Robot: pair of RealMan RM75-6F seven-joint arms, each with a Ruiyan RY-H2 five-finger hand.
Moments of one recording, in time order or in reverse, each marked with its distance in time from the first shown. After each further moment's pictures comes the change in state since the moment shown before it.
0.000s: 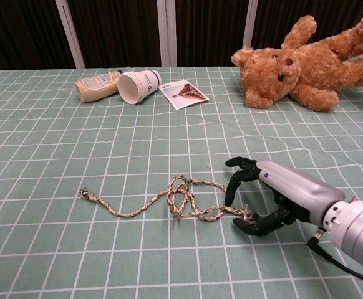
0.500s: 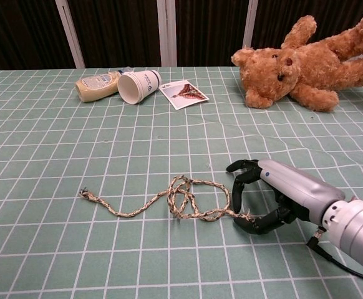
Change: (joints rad) left arm -0.001 0.000 0.000 -0.001 0.000 -0.001 -0.001; right arm 0.000 -0.009 0.003 0.007 0.021 0.010 -0.009
